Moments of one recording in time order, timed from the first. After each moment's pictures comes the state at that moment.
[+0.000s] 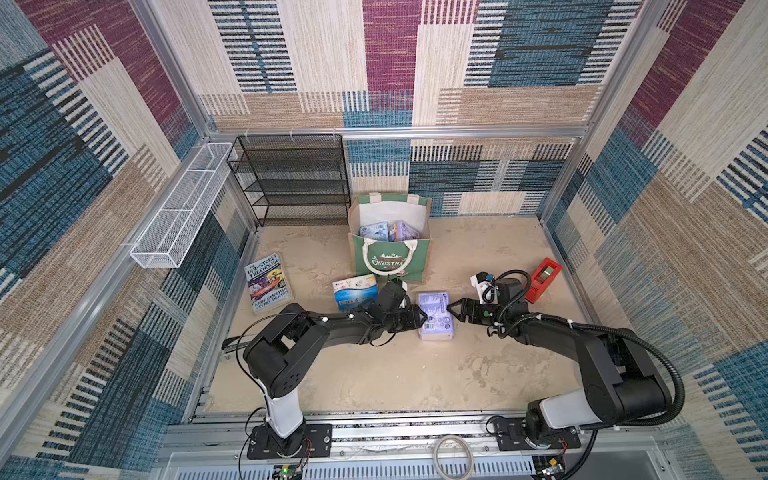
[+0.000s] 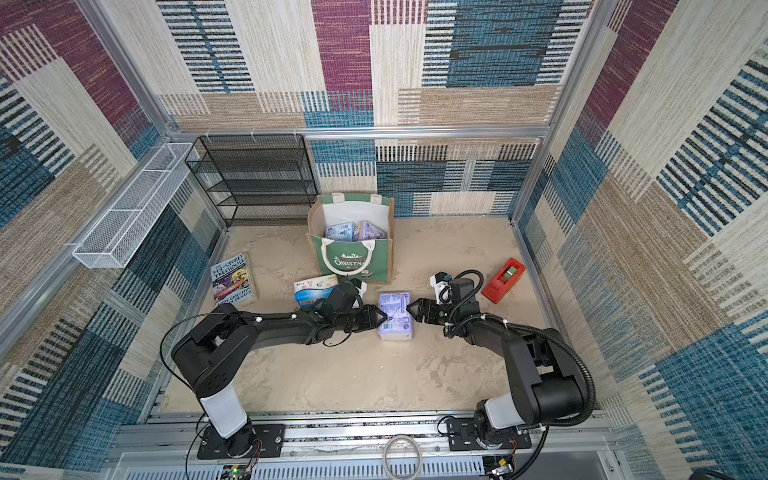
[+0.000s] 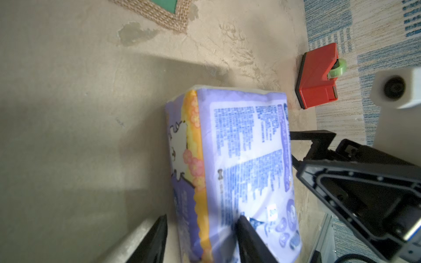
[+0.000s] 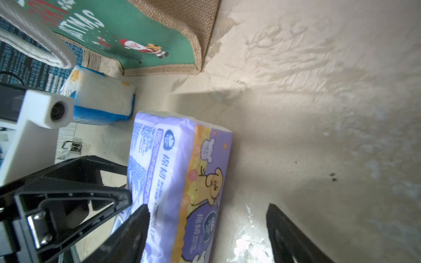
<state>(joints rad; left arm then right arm) -0.74 1.80 0.88 0.18 0.24 -0.84 0.18 1.45 0.53 0.16 -0.56 0.40</state>
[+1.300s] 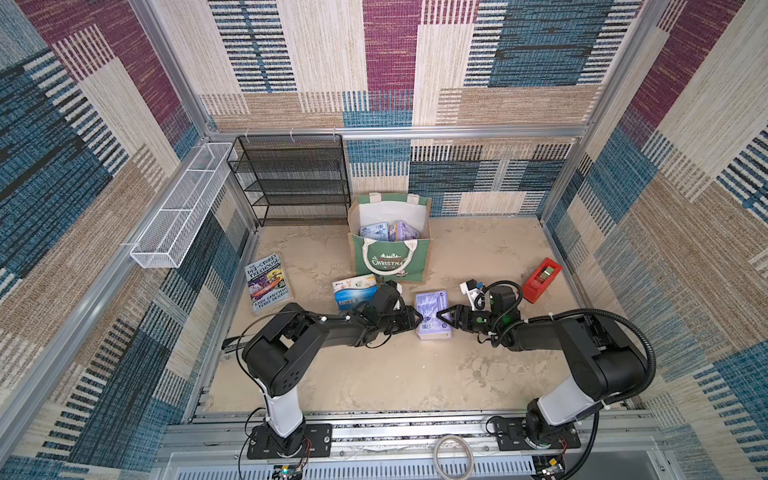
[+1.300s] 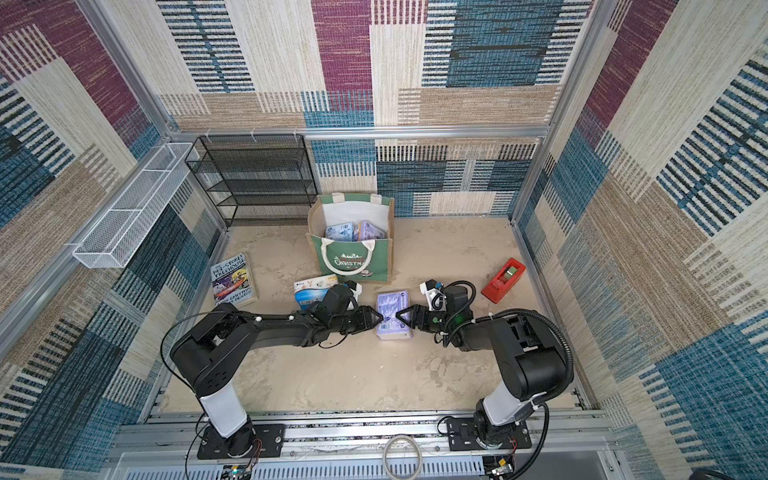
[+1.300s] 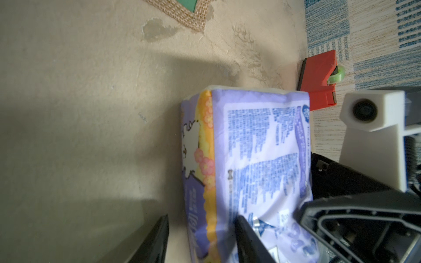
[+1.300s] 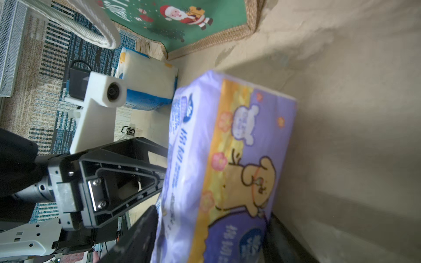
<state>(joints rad) -0.72 1.80 0.83 0.26 0.28 -0.86 0.23 1.60 0.46 0.48 -0.78 0.59</state>
